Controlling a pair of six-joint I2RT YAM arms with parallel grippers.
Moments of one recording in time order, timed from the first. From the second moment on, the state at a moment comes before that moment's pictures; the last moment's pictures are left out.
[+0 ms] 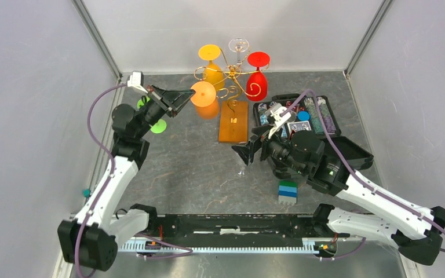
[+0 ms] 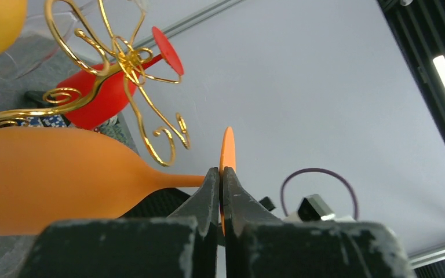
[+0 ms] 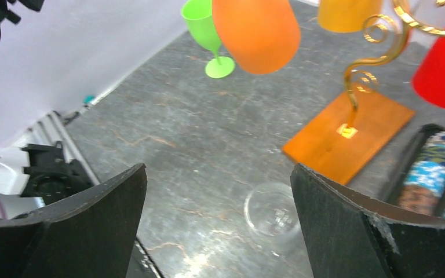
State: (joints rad) left arm -0.19 1.05 0.86 0.44 0.55 -1.29; right arm 0.98 0.90 0.94 -0.17 0.15 0.21
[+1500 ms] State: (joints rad) left arm -0.19 0.51 0.52 0.66 0.21 -2.07; right arm 0.97 1.27 0.74 1.25 -0.13 0.85
